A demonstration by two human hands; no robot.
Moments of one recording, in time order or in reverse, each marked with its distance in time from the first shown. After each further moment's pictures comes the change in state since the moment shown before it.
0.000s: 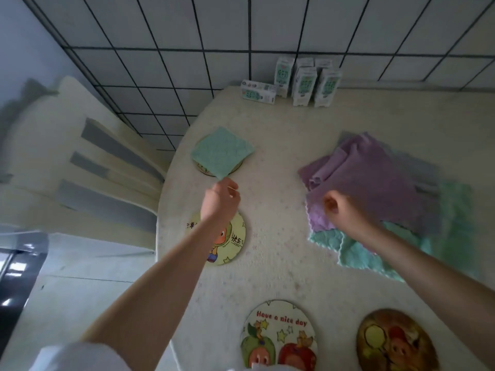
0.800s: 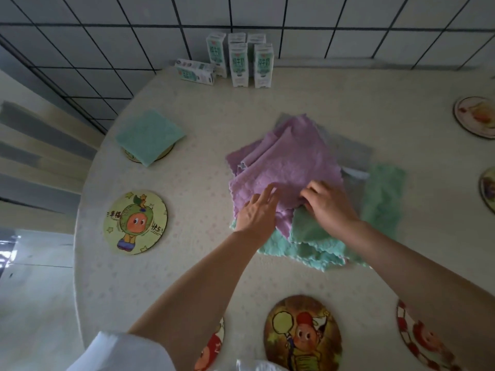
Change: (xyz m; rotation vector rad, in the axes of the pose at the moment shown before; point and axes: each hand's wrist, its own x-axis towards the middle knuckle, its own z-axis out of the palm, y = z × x) left_hand -0.080 0.126 0.221 0.477 -0.222 0.501; right_hand -0.014 0.136 -0.081 -0.508 -0.001 -0.378
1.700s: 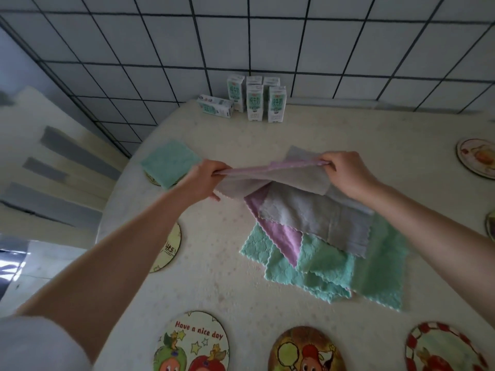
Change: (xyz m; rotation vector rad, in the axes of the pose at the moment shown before) left_hand 0.032 -0.093 -0.171 -0.491 0.027 -0.266; right_hand 0.093 0.020 -0.110 0.335 0.081 0.130
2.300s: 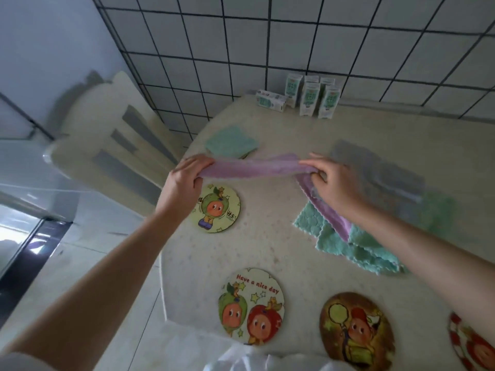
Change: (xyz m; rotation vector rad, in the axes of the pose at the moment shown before) left_hand -0.173 -0.124 -0.086 0.307 0.656 0.445; right_hand -0.083 -0.179 0.060 0.266 0.171 -0.177
